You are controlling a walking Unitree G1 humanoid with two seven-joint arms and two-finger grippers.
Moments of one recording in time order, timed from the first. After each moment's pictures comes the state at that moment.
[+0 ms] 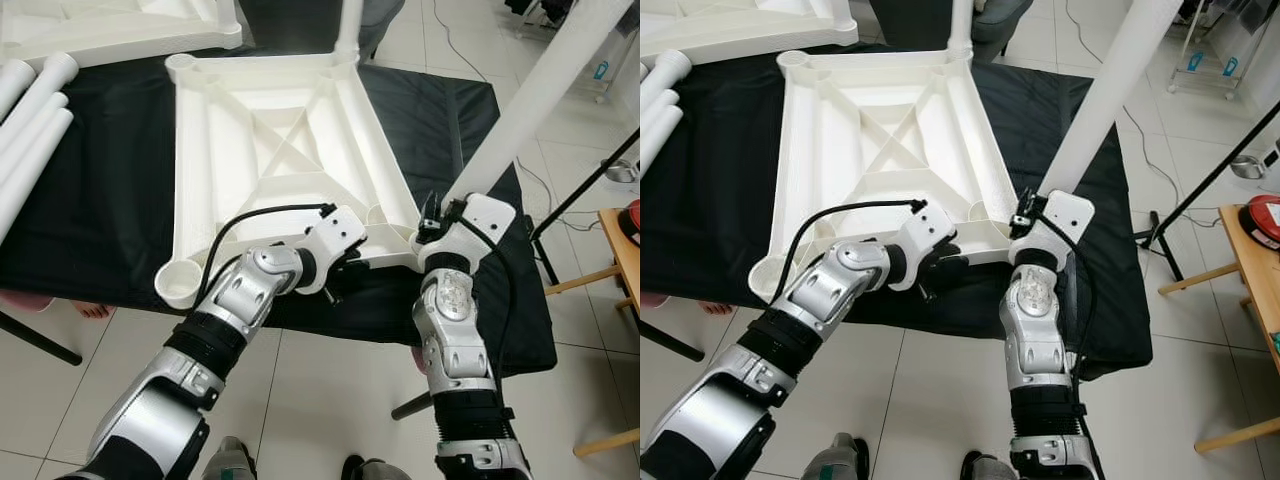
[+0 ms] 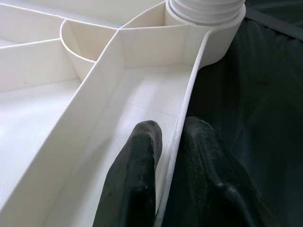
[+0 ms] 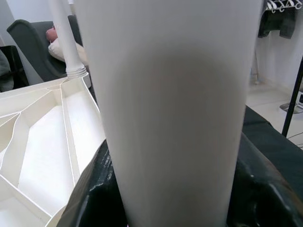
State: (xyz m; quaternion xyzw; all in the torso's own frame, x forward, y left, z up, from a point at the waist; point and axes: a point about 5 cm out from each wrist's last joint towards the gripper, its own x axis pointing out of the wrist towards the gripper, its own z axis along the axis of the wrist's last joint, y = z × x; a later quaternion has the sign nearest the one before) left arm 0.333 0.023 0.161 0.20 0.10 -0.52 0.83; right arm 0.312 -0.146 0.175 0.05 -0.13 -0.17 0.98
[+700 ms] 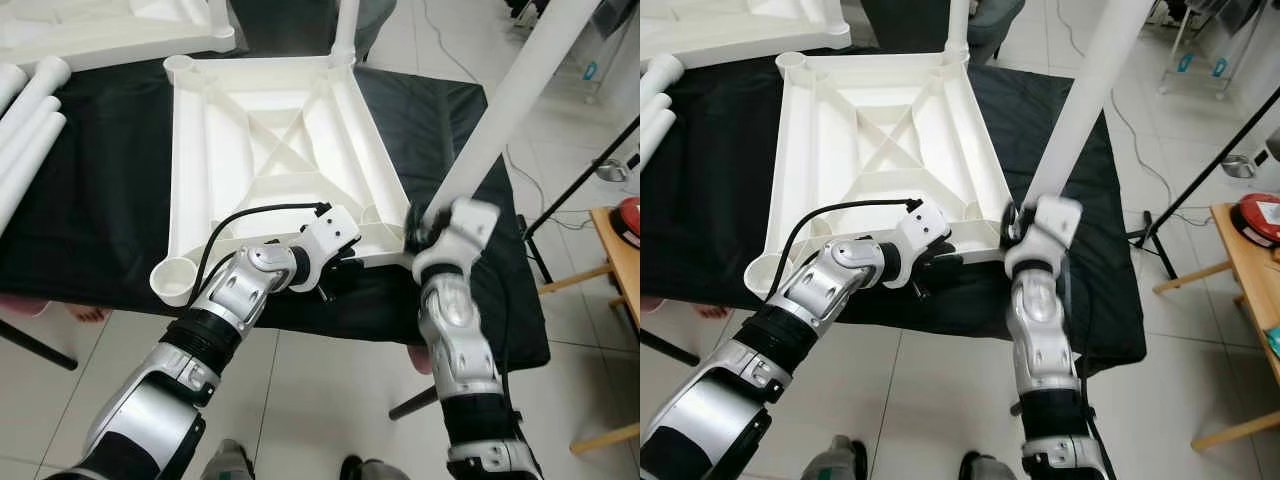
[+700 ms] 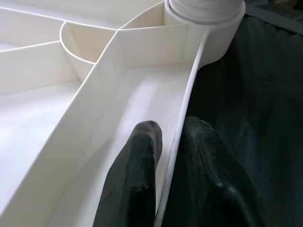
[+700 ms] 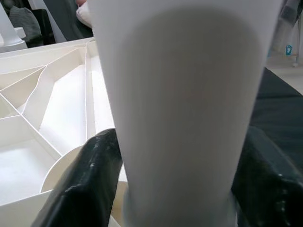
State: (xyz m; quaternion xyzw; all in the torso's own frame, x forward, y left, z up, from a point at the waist) left arm 0.338 0.033 0.162 0.21 0.09 -0.51 0.83; right arm 0.318 -0.139 0.161 0.03 -0.08 -0.06 0.99
